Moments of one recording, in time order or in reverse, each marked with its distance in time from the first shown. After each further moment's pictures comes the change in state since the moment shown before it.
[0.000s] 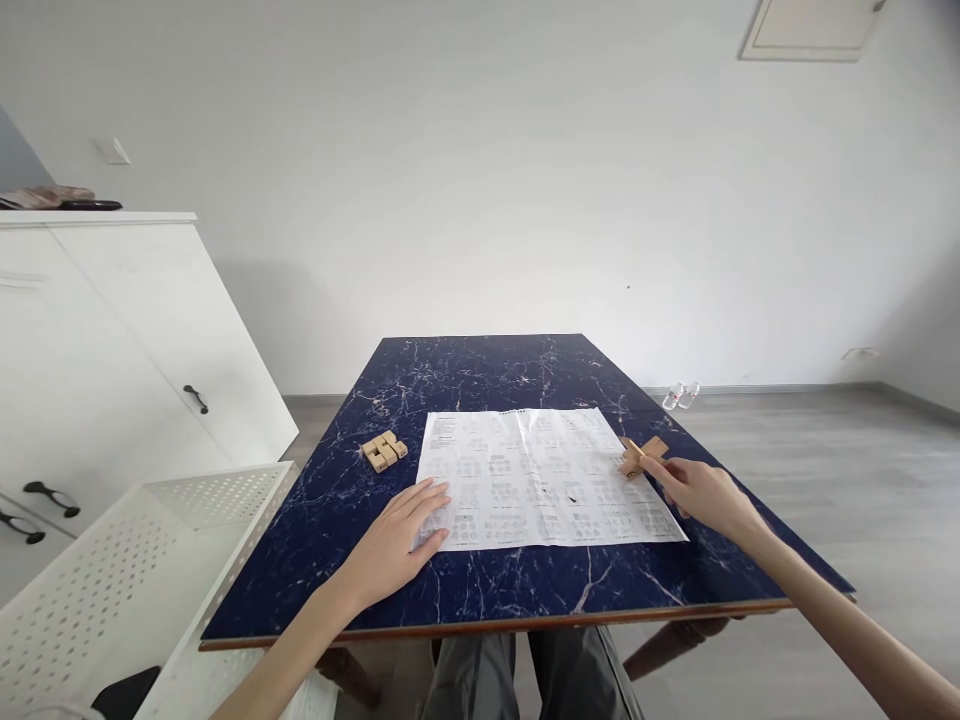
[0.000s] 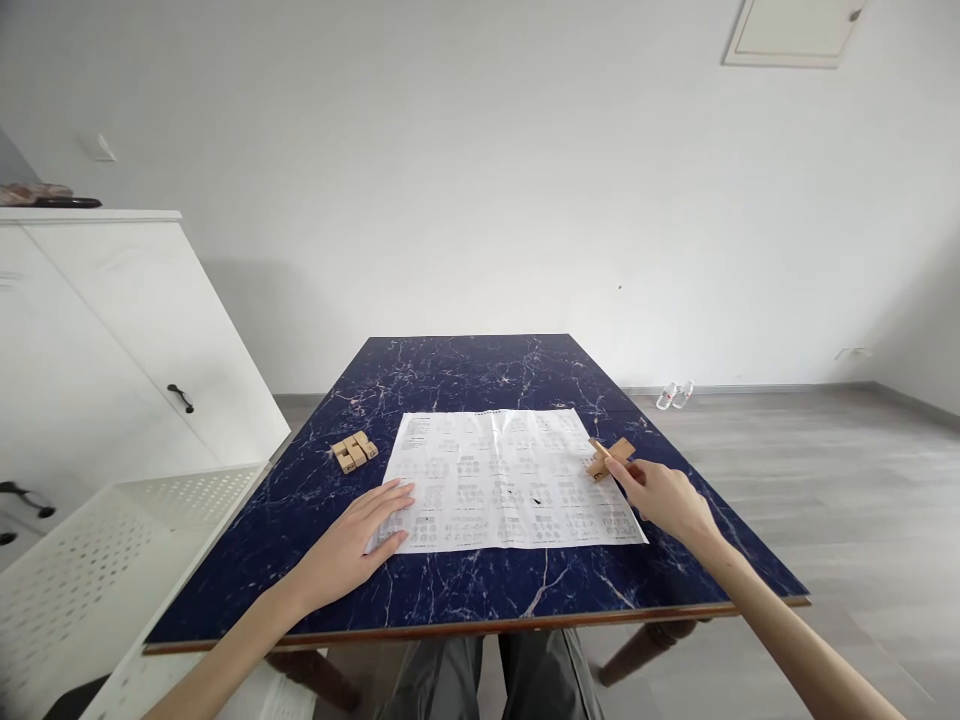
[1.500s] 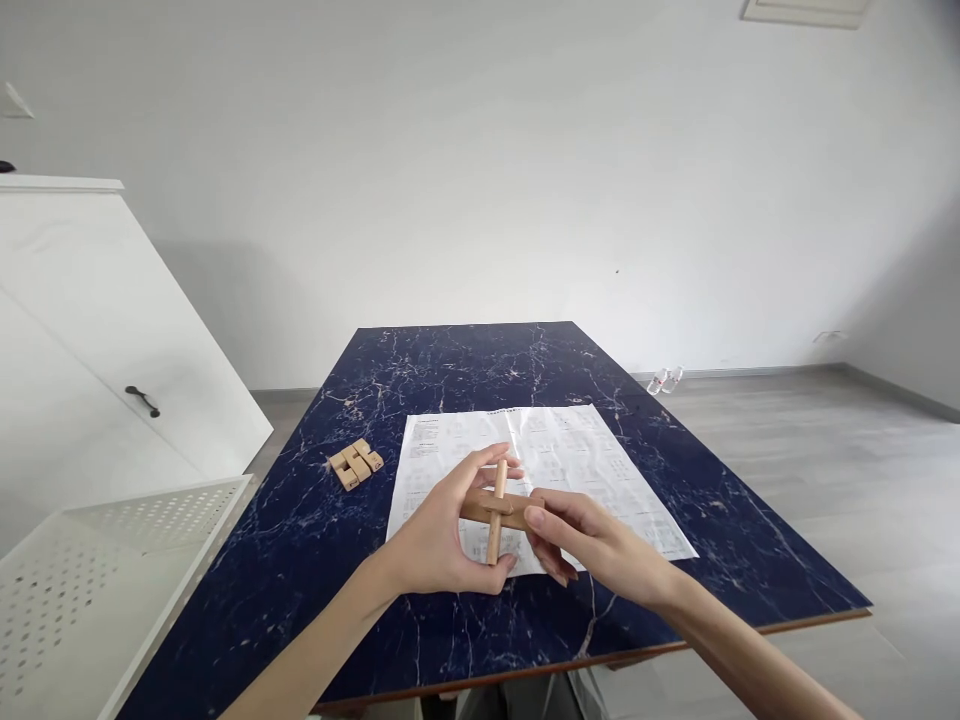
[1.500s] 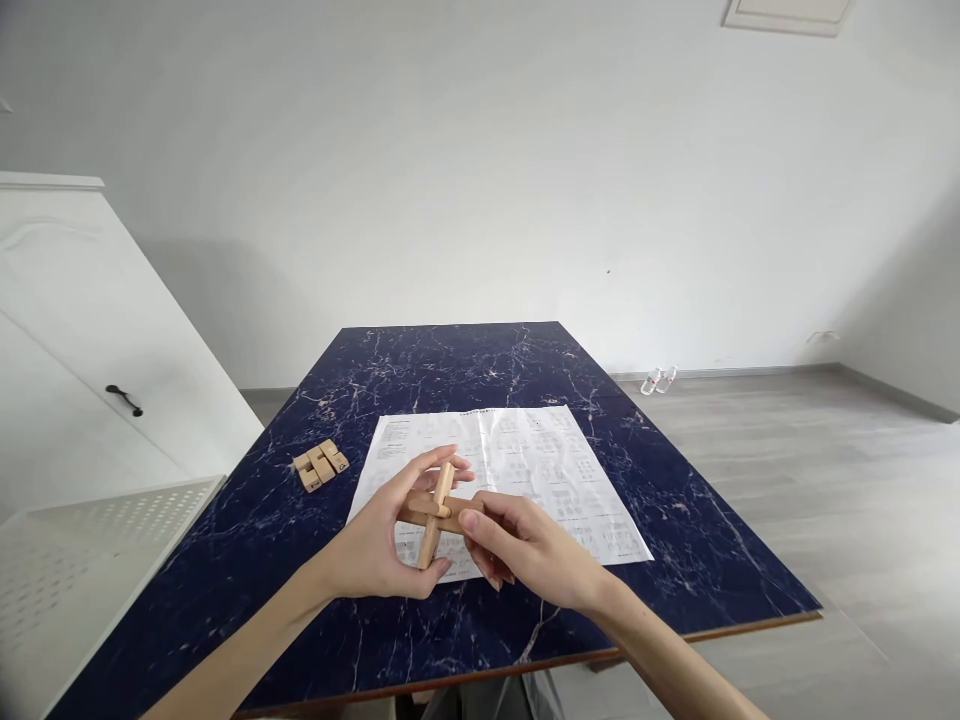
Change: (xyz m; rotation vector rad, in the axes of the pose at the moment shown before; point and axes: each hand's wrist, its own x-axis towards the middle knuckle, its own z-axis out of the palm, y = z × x) left_hand 0.082 0.084 -0.029 -0.769 -0.087 0.248; right_hand -0.059 -0.167 0.002 1.000 -0.848 -0.402
